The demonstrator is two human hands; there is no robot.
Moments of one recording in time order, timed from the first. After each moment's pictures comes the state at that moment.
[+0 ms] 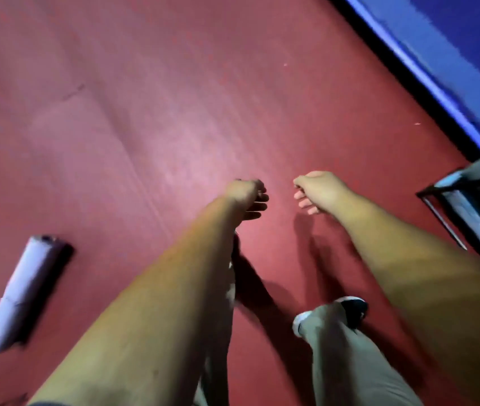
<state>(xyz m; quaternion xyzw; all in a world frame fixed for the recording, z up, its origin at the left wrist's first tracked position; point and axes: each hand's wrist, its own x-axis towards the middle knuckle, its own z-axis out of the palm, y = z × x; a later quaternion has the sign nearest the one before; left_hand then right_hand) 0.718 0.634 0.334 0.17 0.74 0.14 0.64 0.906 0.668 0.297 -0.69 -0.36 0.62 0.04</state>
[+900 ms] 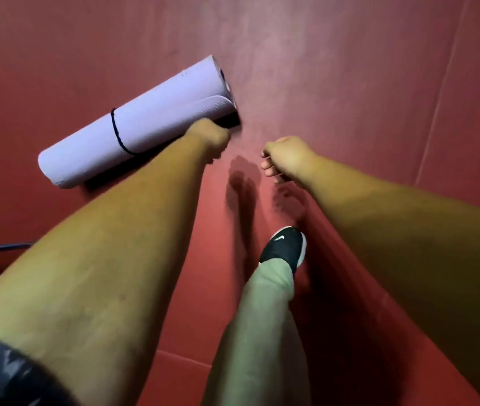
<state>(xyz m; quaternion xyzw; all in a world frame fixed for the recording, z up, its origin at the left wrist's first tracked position) -0.191 0.256 0.019 0.00 0.88 0.13 0.45 -0.050 0.363 -0.011 -0.48 -0.55 0.64 -0.26</state>
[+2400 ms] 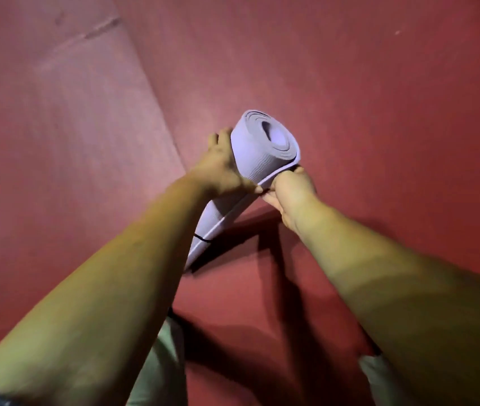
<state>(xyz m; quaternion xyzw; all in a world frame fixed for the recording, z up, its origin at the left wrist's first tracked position) 0.324 0.621 0.174 0.54 0.74 0.06 0.40 0.485 0.627 0.143 -0.67 -0.15 0.69 0.24</state>
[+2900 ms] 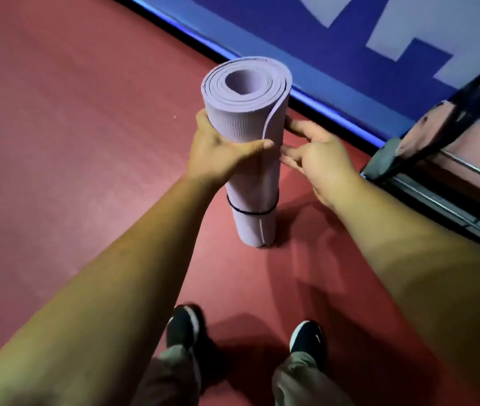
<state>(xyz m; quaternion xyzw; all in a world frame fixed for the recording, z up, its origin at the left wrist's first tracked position) 0.915 0.831 0.258 0.59 0.59 0.33 0.43 1.101 0.765 0.284 -0.63 -0.23 0.58 0.46</state>
